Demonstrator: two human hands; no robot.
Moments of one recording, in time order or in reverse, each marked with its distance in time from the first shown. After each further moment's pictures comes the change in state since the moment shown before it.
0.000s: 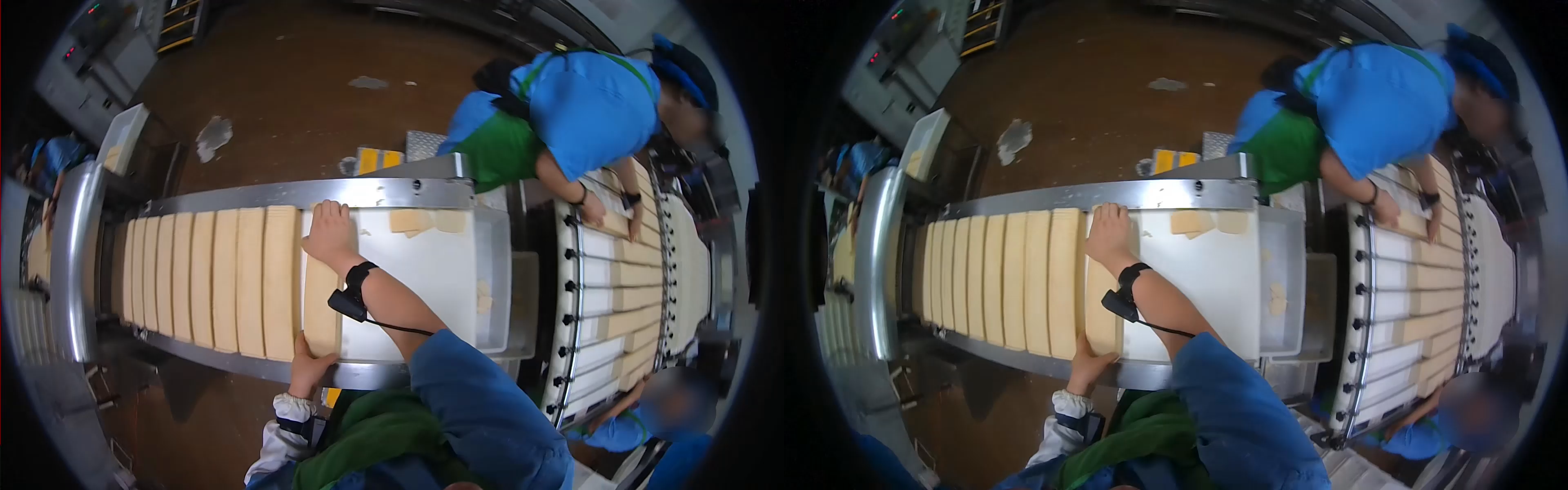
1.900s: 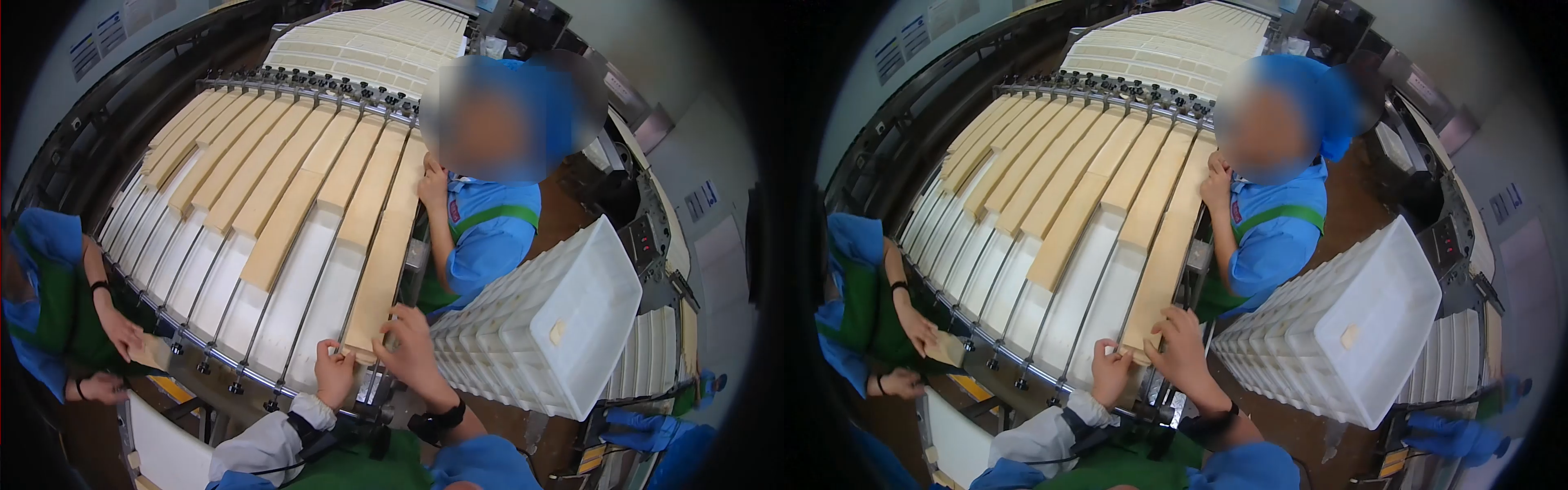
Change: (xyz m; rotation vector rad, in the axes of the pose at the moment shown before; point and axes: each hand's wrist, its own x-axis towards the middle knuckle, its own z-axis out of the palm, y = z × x) left_hand -0.346 0.124 0.591 0.264 -1.173 0.404; right_hand -0.740 0.367 -0.332 0.054 0.830 1.103
